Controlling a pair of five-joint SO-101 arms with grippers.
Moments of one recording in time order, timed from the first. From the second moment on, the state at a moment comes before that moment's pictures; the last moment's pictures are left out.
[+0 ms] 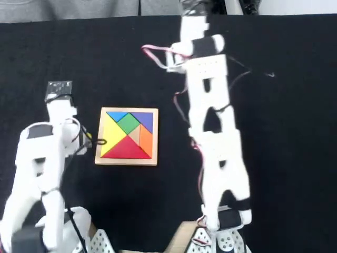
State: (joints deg) left arm -15.1 -26.1 50.6 56.0 -8.3; right arm -10.5 53.0 -77.9 99.3 -7.3
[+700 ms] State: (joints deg) left arm -6.6 2.5 33.5 56.7 -3.5; right arm -6.5 4.4 12.1 74.4 -4.7
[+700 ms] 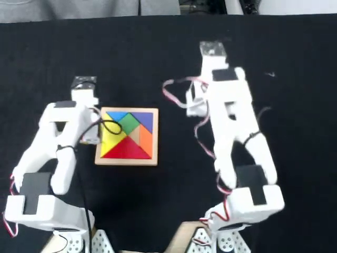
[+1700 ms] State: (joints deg) left arm -1.8 -27.8 24.1 68.9 3.1; right arm -3.2 -24.8 21.3 74.1 0.7
